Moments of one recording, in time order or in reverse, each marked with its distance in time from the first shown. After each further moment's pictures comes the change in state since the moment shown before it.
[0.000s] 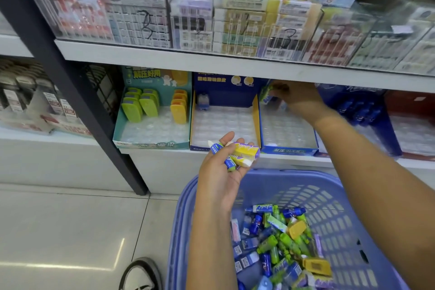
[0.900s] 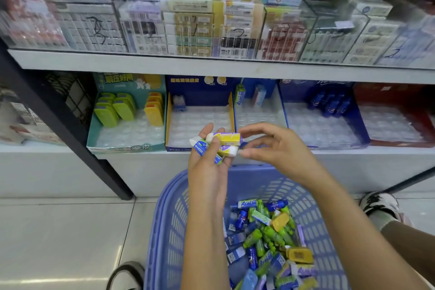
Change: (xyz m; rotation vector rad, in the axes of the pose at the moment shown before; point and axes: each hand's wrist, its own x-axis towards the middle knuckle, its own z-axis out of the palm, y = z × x) left_hand -0.001 -0.031 0.016 0.172 -0.064 0.293; right_hand -0.157 -0.028 -0.014 0.759 -0.211 -0.013
